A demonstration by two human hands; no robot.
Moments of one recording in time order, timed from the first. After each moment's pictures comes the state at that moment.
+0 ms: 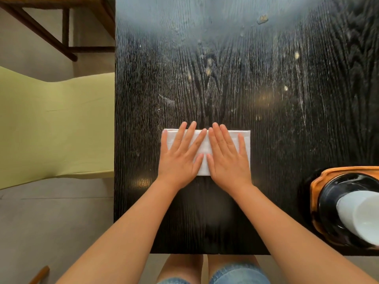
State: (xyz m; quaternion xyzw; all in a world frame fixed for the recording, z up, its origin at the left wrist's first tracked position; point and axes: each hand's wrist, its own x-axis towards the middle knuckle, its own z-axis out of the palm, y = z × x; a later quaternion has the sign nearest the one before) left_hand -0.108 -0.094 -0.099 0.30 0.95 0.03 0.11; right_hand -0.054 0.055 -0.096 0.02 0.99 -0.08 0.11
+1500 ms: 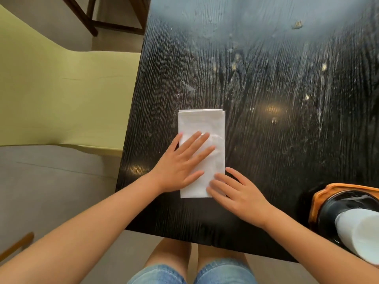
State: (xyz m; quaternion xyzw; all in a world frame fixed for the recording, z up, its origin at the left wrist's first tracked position) left_hand -0.084 -0.138 -0.093 0.42 0.89 0.12 0.14; right_hand 0.006 0.082 -0.077 -0.39 0.91 -0.11 0.00
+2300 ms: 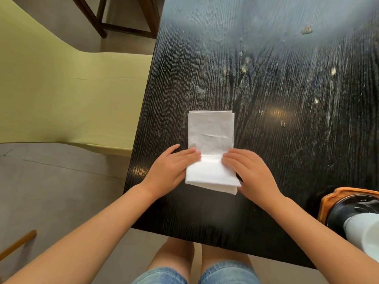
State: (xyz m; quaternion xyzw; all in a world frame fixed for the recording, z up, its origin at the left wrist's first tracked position) left_hand -0.071 -0.172 -0.089 0.33 0.89 0.30 0.11; right_hand -0.031 0.081 -0.077 -0.21 0.95 -0.23 0.02
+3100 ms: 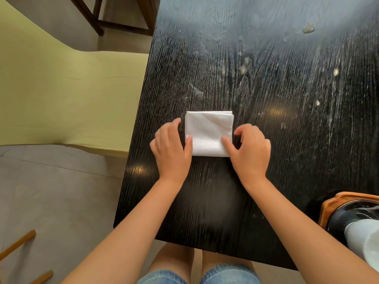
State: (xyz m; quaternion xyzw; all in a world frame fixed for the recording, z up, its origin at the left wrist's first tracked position) left_hand -0.097 -0.116 -0.078 -0.05 0.96 0.26 0.01; right_hand -0.088 0.048 -0.066 0.14 0.96 -0.24 -0.02
